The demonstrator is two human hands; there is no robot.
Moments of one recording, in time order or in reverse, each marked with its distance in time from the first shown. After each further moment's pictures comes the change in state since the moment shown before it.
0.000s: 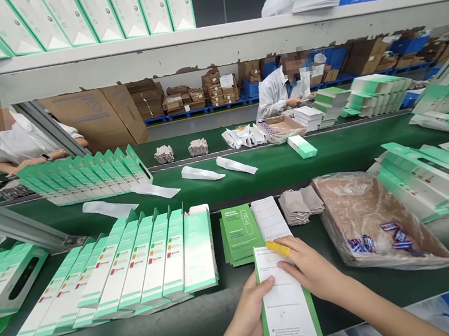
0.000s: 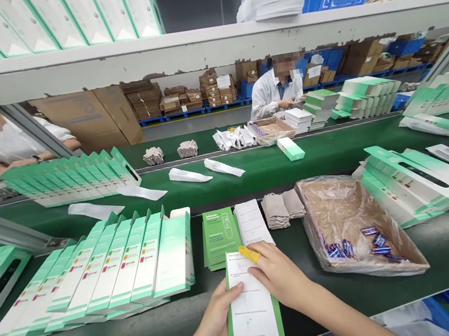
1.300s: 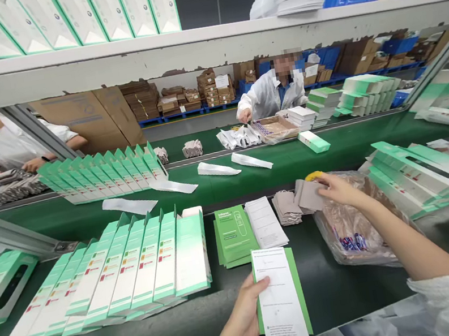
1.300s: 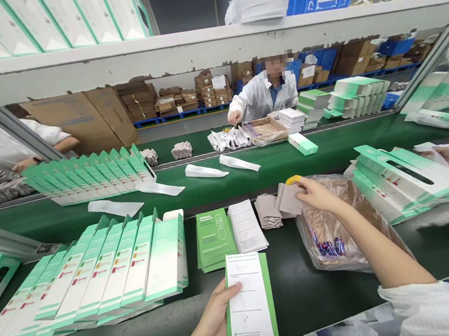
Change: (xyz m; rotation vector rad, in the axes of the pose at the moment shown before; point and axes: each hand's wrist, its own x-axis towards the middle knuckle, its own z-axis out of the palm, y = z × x) left_hand 0.019 -0.015 -0.011 0.033 -0.041 -0.073; right_hand 0.029 0.202 -0.119 -0.019 0.022 0.332
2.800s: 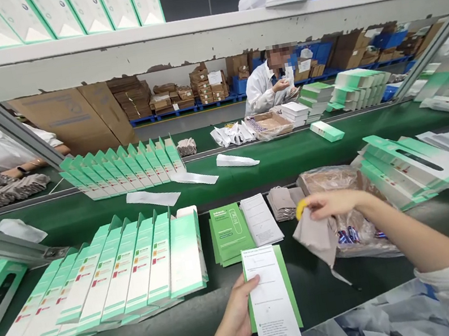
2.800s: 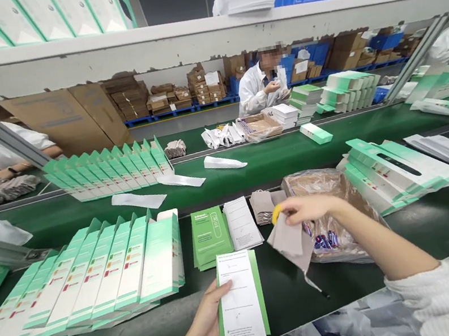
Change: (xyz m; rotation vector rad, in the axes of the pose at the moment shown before) left_hand -0.006 0.004 -0.005 -0.024 0.102 -0.023; right_hand -0.018 -0.064 -0.010 0.151 -0.720 -0.164
